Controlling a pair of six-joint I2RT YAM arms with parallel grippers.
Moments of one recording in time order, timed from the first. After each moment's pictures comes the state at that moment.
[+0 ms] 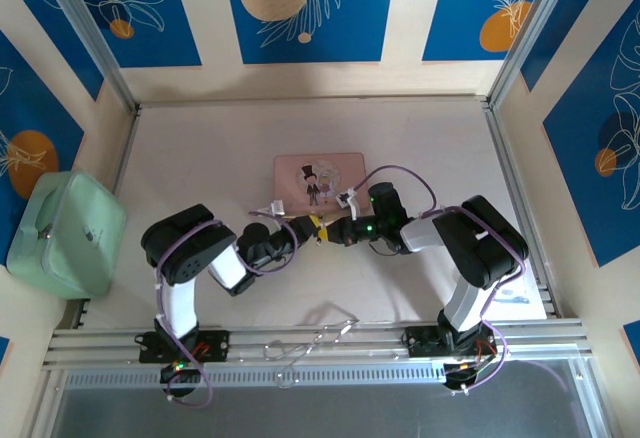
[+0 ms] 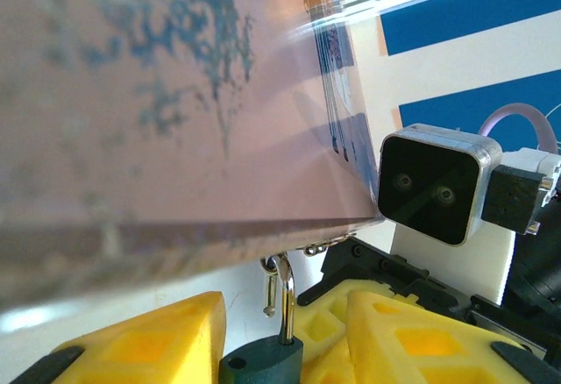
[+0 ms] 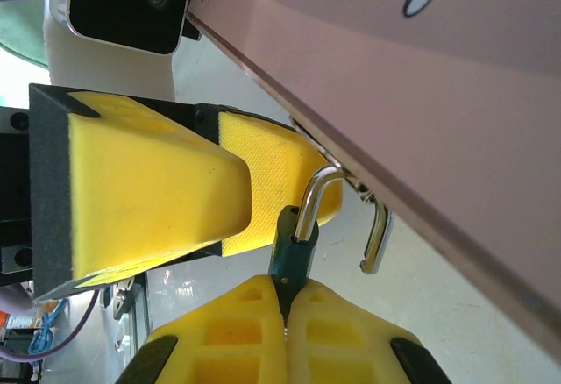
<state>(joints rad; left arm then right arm) -0.75 1.91 0.35 1.38 0.18 -1.25 0.51 1.73 0.57 0.53 -0.87 0.49</state>
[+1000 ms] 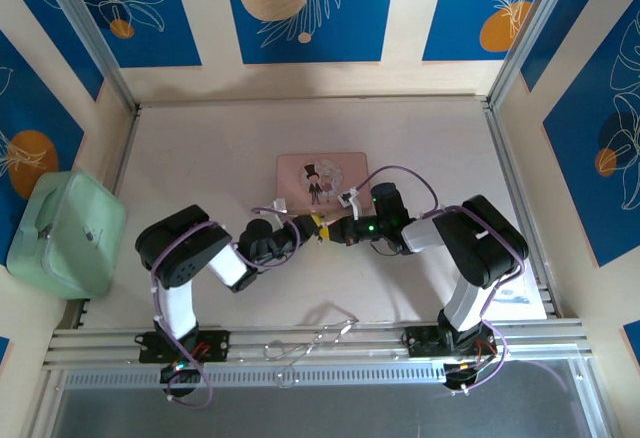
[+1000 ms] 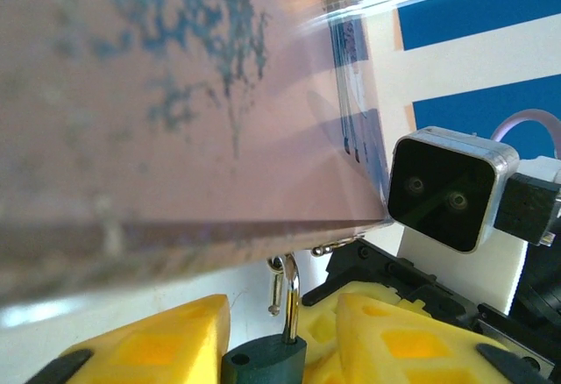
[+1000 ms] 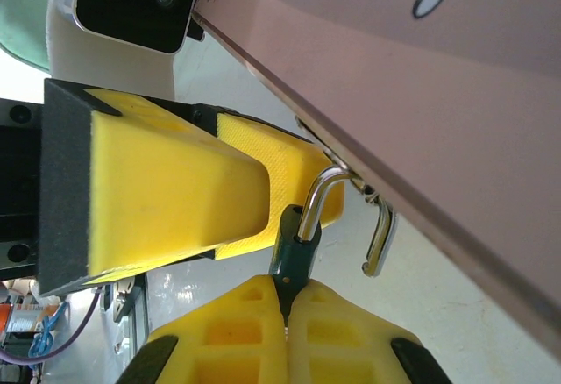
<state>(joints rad) -0.75 1.89 0.38 1.29 0.20 -1.25 0.49 1.73 0.56 0.56 -0.89 0.50</state>
